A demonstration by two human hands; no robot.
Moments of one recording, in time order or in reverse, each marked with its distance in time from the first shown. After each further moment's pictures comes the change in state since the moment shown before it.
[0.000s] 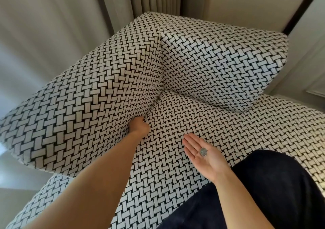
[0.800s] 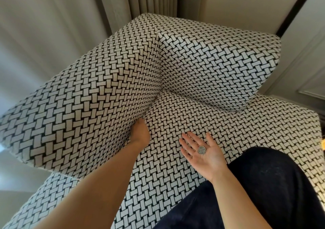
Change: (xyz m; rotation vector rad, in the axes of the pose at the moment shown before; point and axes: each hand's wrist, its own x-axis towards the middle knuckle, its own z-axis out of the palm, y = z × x) left_hand -0.013 -0.013 0.021 0.206 0.076 0.167; right_hand -0.006 0.001 0.001 0.057 0.034 -0.031
